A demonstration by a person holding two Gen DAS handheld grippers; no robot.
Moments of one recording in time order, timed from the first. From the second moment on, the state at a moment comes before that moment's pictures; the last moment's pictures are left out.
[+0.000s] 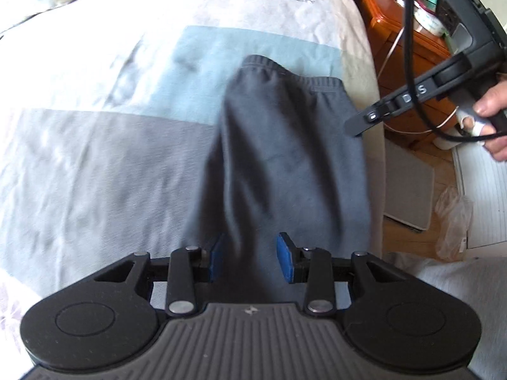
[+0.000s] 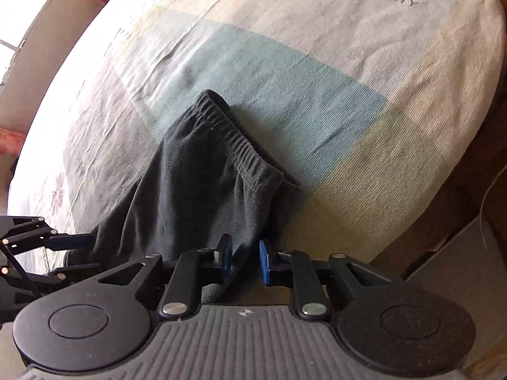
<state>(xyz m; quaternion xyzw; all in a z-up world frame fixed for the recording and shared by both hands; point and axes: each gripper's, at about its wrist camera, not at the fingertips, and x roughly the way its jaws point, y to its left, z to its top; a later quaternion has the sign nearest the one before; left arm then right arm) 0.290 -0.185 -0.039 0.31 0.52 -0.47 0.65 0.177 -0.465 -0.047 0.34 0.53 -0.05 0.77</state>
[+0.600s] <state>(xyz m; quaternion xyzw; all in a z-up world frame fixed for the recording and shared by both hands) 0.269 -0.167 -0.057 0.31 0.52 -0.45 0.66 0.154 -0.451 -0.039 0.29 0.55 -0.12 0.77</state>
